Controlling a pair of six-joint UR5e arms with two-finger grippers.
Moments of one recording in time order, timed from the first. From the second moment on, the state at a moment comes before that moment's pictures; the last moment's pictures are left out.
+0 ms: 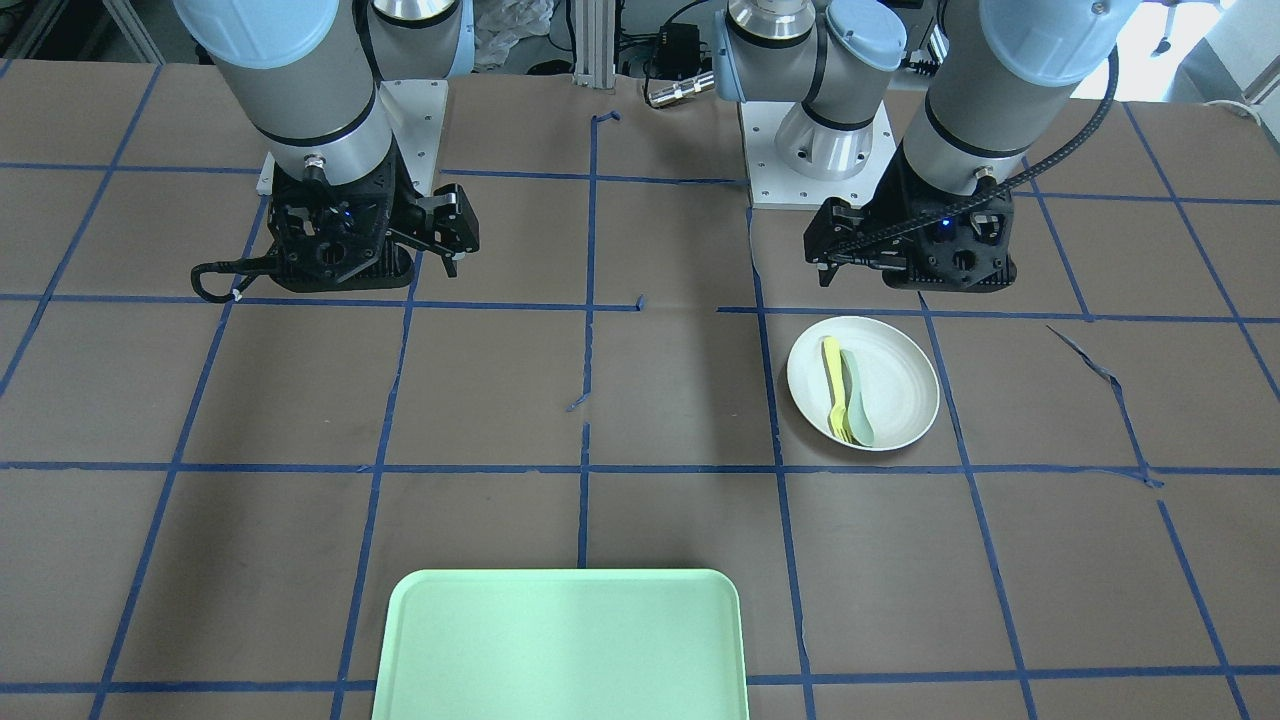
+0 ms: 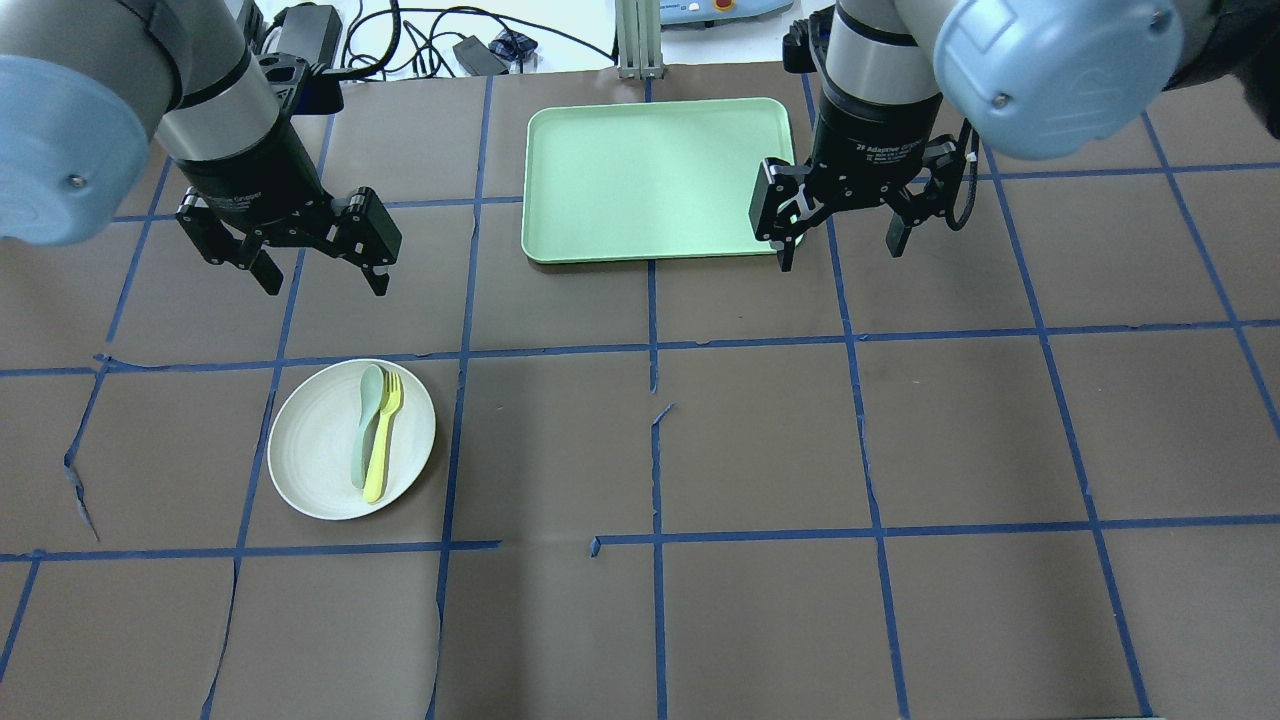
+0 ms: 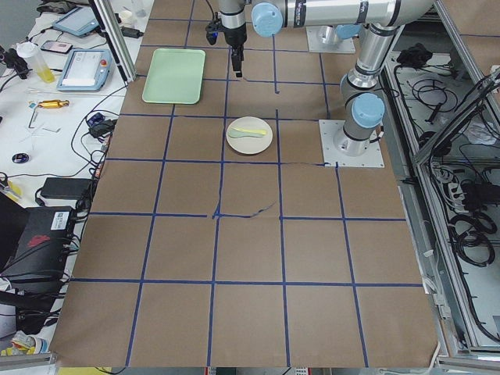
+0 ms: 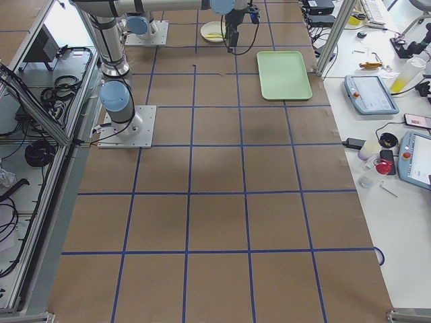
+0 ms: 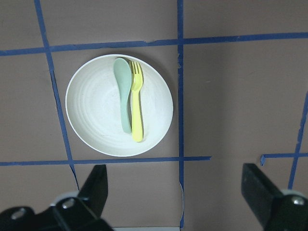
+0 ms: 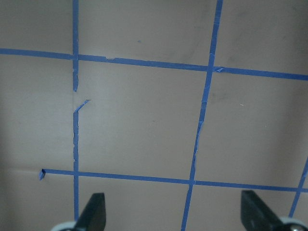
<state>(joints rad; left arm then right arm) -1.54 -1.61 -1.61 -1.61 1.61 0.06 1.72 -1.44 1.48 -1.47 -1.56 0.05</state>
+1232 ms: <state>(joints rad) -1.55 -1.63 -1.61 -1.60 1.62 0.05 1.73 -1.43 1.47 -1.48 -1.62 0.05</state>
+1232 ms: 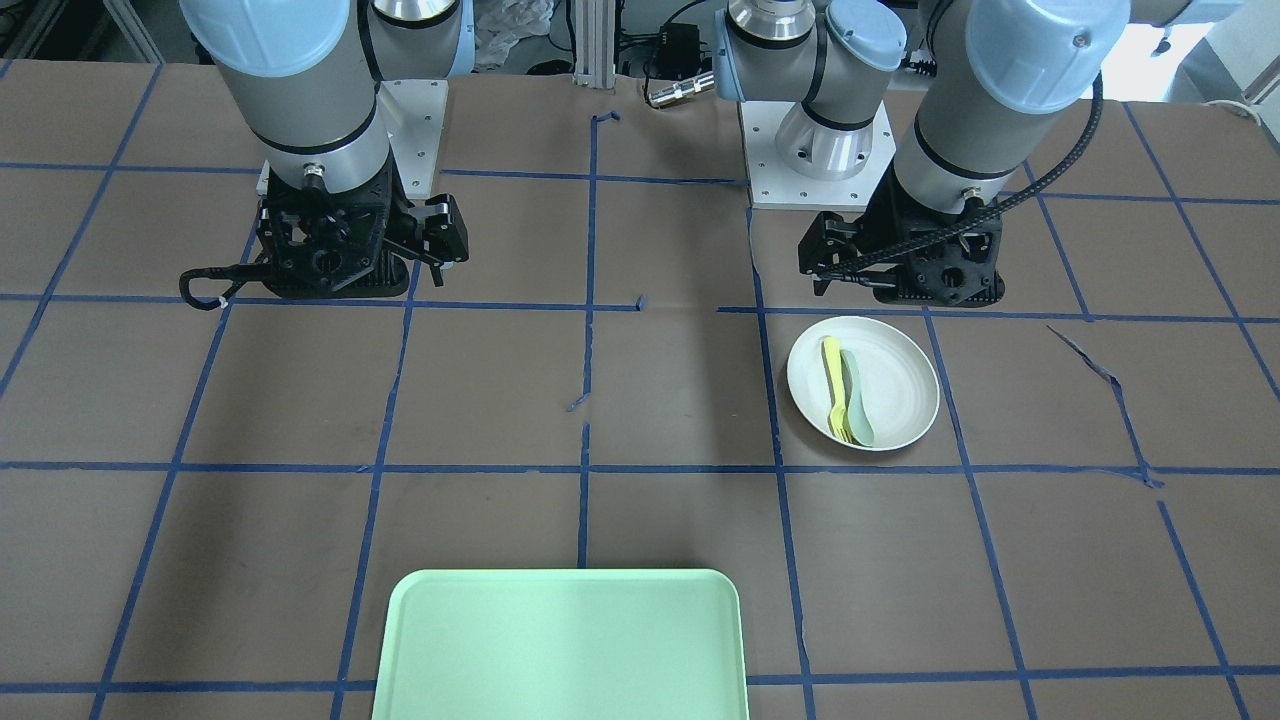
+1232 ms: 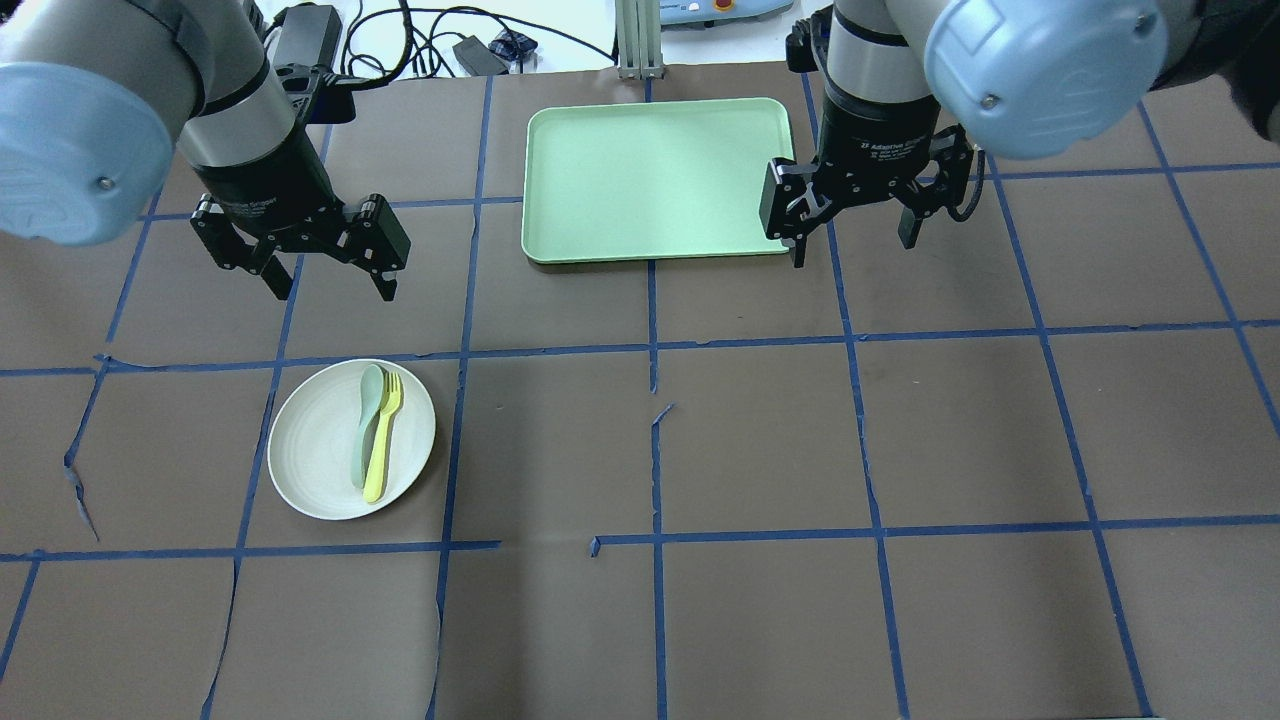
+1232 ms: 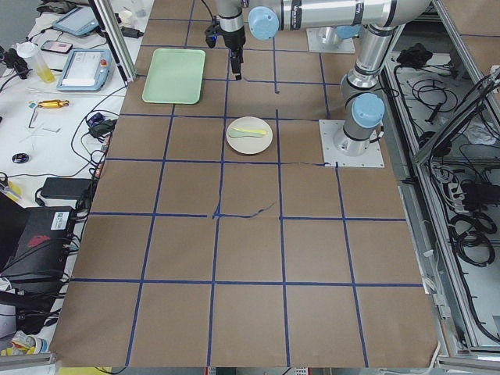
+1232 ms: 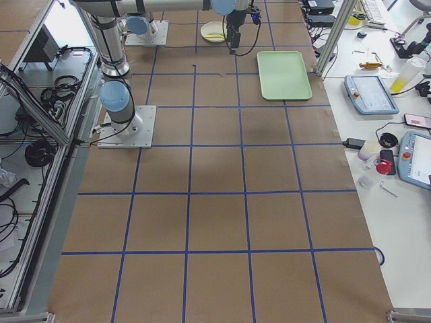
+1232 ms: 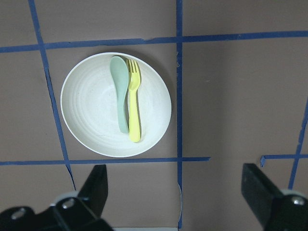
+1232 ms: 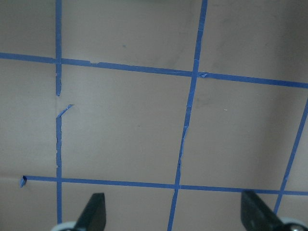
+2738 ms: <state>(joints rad) -1.53 -1.62 -1.61 -1.50 1.62 0.05 1.73 -1.43 1.48 -1.48 -1.61 0.05</state>
